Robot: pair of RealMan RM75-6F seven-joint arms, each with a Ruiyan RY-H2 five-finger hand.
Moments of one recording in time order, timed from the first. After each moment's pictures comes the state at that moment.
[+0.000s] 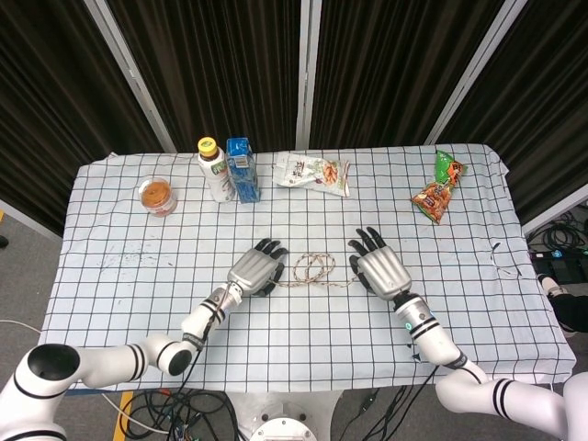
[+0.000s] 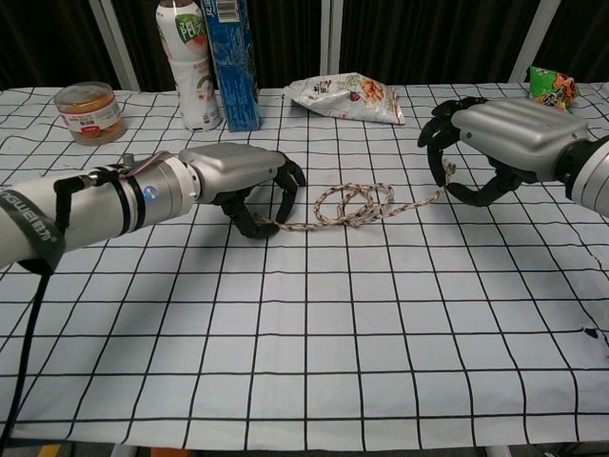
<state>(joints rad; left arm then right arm) -0.94 -1.80 -0.17 -1.21 1.11 0.75 0.30 0.65 -1.54 0.12 -1.39 -1.35 1.02 -0.34</state>
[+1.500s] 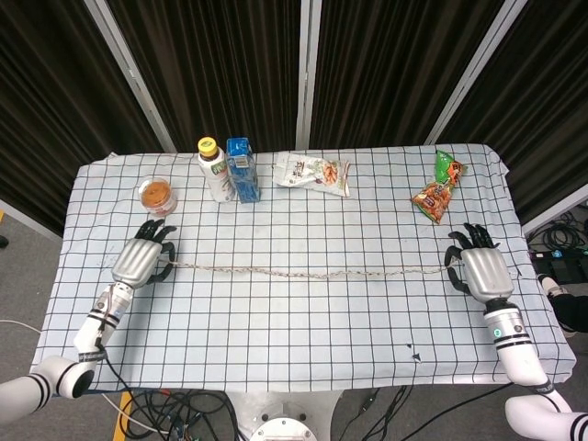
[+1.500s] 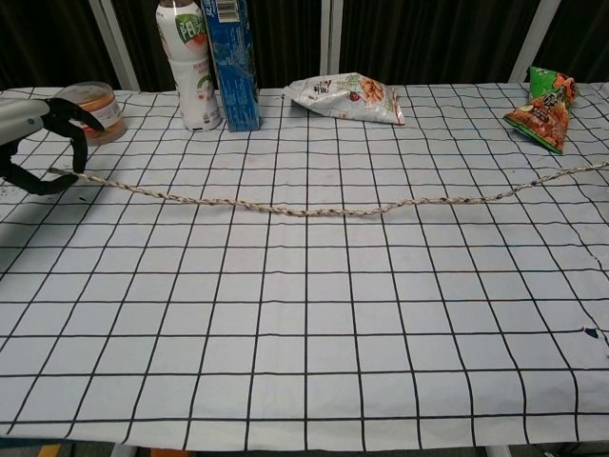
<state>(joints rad) -0.59 -1.53 -0.04 -1.12 1.35 1.07 -0.08 0.43 -1.29 0.10 -1.40 -1.27 1.14 -0.08</state>
